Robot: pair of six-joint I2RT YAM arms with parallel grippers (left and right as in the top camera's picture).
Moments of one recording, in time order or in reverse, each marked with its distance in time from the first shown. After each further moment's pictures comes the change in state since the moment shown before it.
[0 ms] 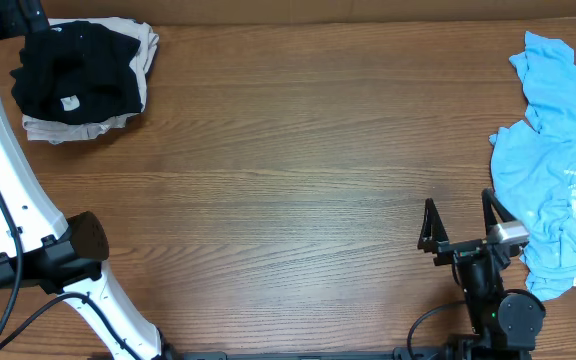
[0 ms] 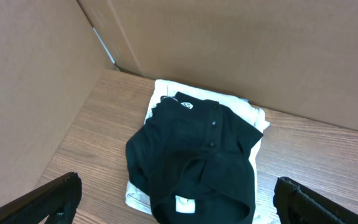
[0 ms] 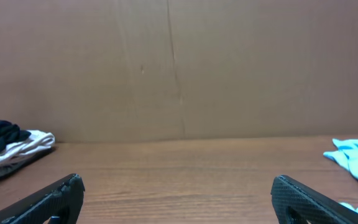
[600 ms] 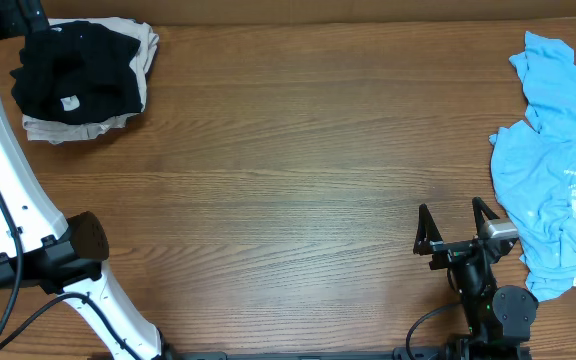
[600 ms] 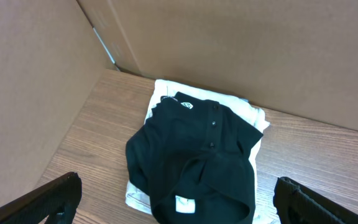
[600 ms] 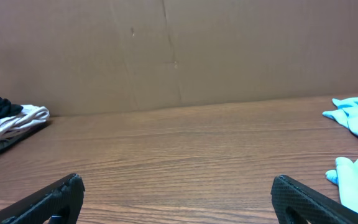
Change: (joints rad) left arm 0.000 0.000 0.000 0.000 0.000 0.000; right arm 0.000 -0.016 -0.013 -0.137 0.003 0.001
